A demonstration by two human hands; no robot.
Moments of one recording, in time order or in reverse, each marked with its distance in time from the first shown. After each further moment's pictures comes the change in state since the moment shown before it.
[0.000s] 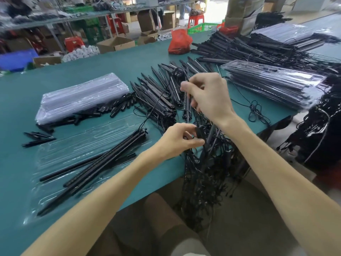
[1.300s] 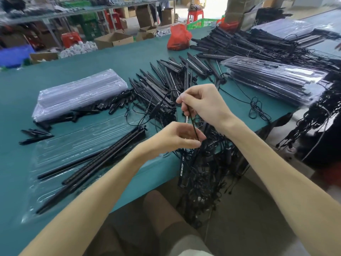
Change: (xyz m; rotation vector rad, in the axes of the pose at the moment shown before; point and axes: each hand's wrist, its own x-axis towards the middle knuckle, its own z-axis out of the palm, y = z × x) left_hand 0.000 -0.016 -0.010 -0.294 -0.214 0.000; right_hand -0.011 0.027 0.012 0.216 -0.266 0.103
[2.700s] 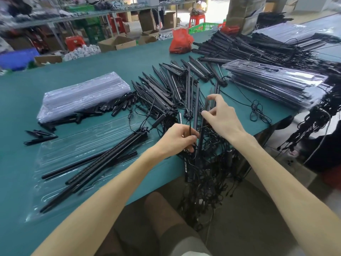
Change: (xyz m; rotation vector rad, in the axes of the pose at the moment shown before) left_hand 0.009 -0.006 0.014 0.091 0.223 -0.074; right_hand -0.017 0.043 -0.017 -0.406 0.159 0.241
